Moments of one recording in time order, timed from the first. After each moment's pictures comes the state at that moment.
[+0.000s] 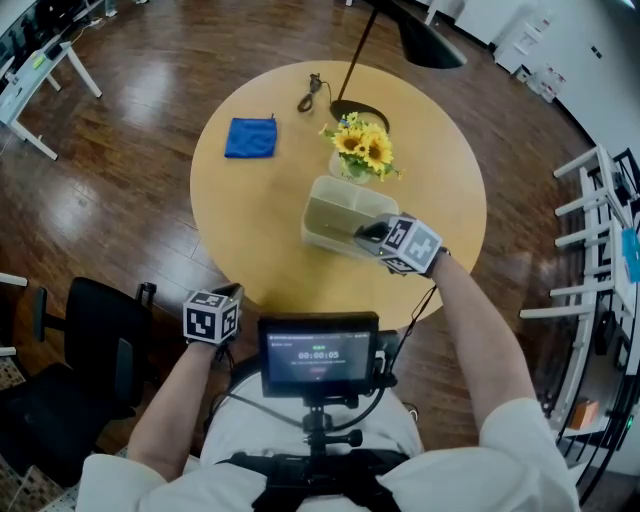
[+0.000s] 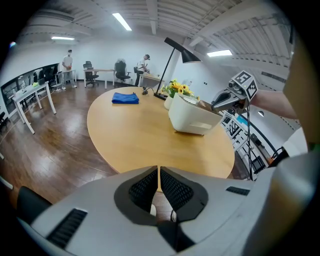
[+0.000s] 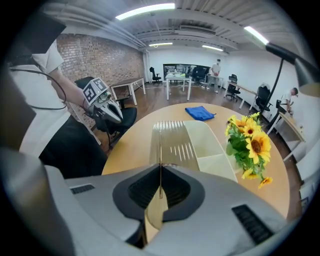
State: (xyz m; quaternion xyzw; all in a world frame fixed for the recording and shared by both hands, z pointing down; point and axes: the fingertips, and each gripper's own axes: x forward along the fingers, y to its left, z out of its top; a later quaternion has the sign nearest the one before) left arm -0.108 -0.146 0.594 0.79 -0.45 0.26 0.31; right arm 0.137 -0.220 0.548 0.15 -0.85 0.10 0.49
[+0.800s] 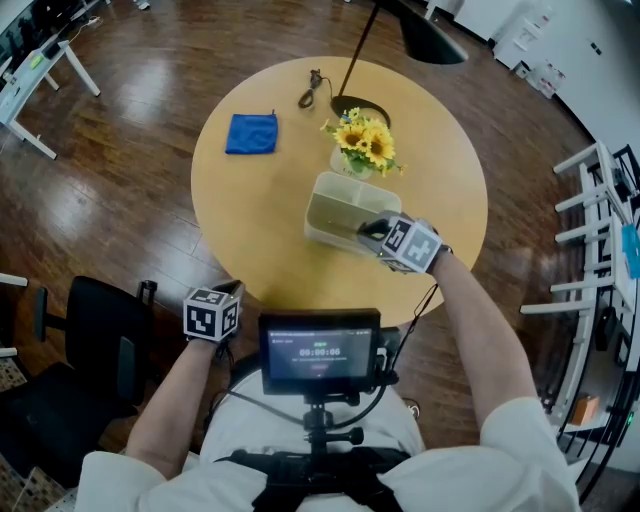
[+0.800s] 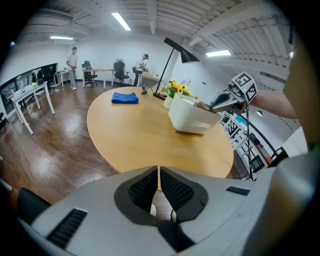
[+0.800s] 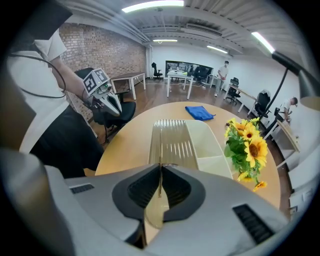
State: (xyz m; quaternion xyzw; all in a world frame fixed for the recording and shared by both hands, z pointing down) left arm -0.111 -0.146 0.595 0.80 -0.45 0.26 0.31; right arm 0.140 -0.221 0.555 0.16 -0.84 0.06 0.51
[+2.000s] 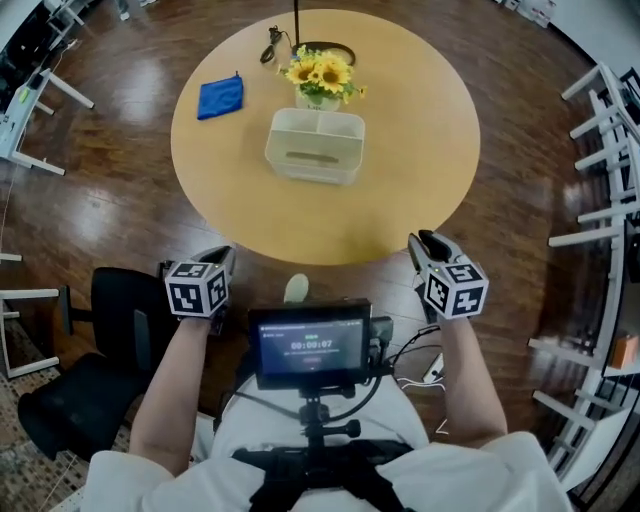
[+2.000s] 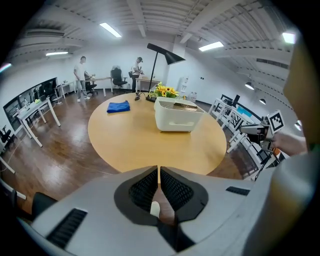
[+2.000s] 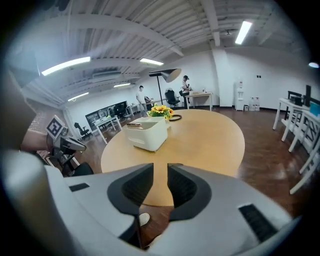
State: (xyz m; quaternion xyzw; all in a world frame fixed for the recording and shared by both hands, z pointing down) left arm -0.064 -0.087 0.540 0.80 -0.46 0.29 0.25; right arm 0.314 -0.029 0.539 0.56 -0.75 0.28 0.20
